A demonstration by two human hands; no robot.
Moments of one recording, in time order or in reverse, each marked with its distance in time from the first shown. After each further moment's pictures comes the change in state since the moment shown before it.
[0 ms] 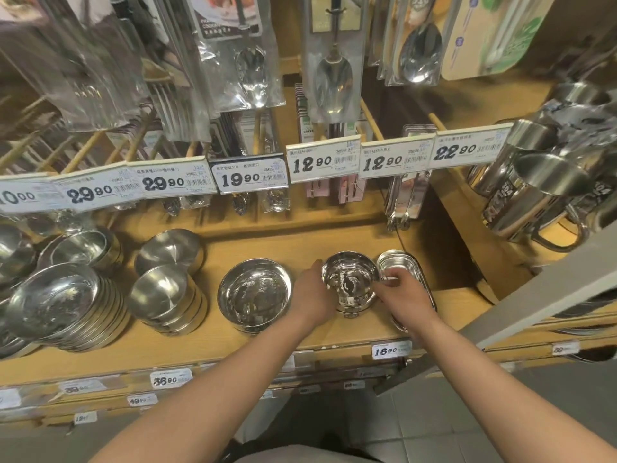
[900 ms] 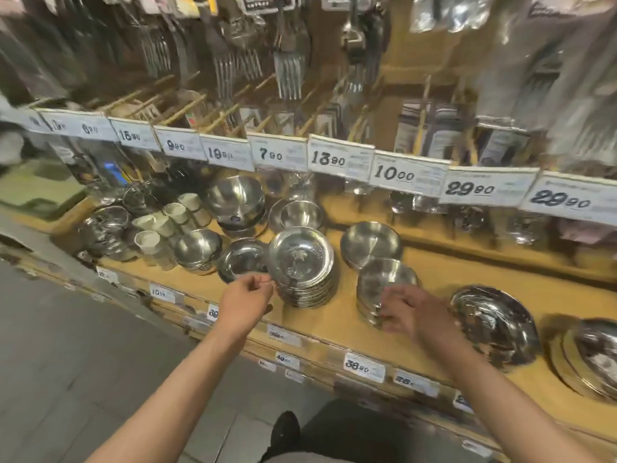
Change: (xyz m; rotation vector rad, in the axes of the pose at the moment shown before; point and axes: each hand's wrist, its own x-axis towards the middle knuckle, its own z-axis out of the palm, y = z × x) left_hand -0.133 -0.323 -0.306 -0.613 0.595 -0.410; right_hand -0.114 -0.160 0.301 0.102 -0.525 -0.105
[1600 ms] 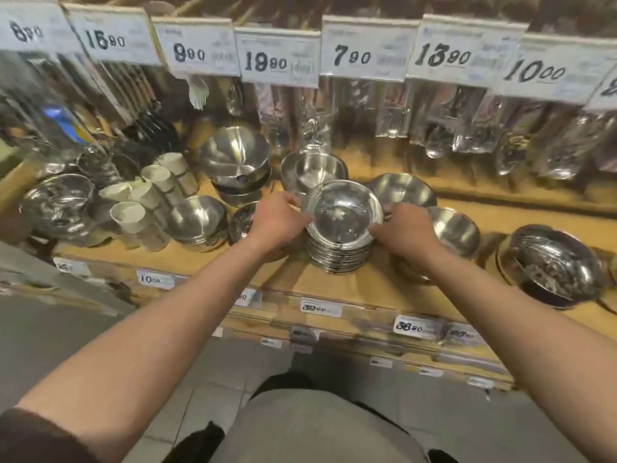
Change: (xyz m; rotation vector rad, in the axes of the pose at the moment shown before) left_hand 0.116 0.013 -0.015 0.427 -0.187 0.346; right_hand 0.073 -0.041 0.121 -0.827 0.344 -0.110
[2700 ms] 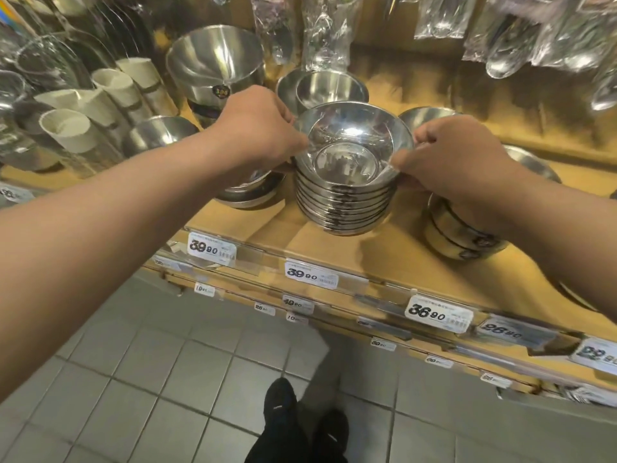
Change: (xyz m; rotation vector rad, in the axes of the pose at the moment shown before) left_hand 0.006 0.008 0.007 0.034 0.032 -0.062; right_hand 0.012 0.018 0.001 0.284 -0.030 -0.098
